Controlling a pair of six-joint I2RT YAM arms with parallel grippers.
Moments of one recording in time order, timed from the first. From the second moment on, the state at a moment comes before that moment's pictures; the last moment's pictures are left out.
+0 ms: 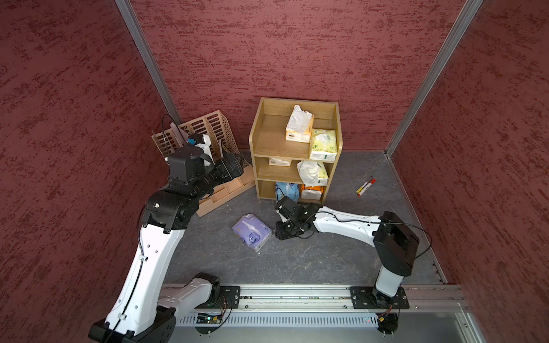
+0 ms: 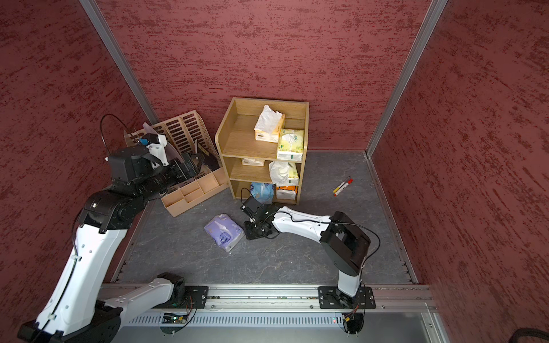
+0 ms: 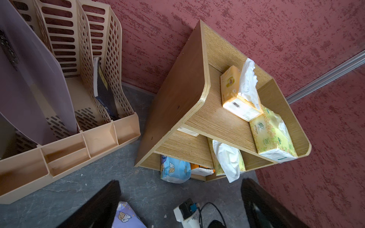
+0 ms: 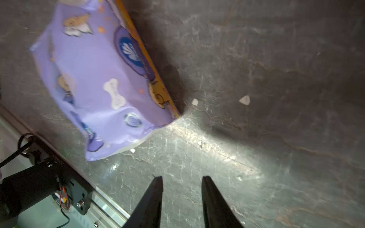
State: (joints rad) left arm -0.26 1.05 1.53 -0.86 0.06 -0.58; right arm 0.97 1.84 1.26 -0.57 -0.18 0.70
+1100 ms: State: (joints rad) left arm -0.19 1.18 1.54 -0.74 0.32 -0.59; right arm 1.07 1.74 1.81 -0.85 0.05 0.69
